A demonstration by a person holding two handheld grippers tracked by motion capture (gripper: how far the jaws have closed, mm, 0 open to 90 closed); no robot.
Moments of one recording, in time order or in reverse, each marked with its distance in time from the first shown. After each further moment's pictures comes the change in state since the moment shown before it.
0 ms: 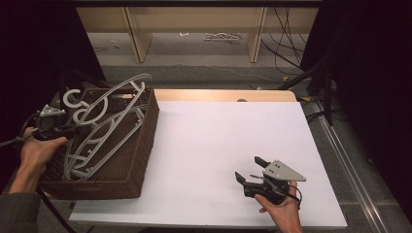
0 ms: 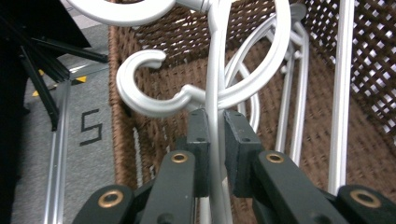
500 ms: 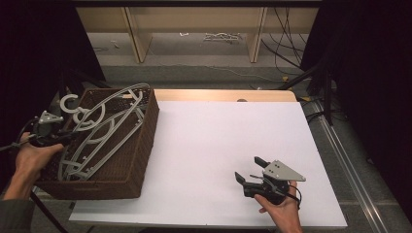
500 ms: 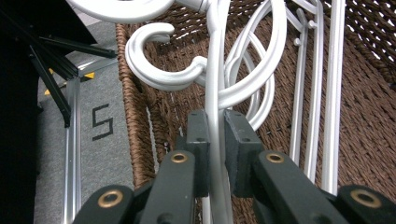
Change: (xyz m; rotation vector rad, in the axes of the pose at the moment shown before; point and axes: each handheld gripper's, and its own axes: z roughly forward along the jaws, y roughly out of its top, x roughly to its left) left arm 0.005 -0.015 -0.003 0.028 0.018 0.072; right arm 0.000 0.000 -0.001 0.013 -0.009 -0.016
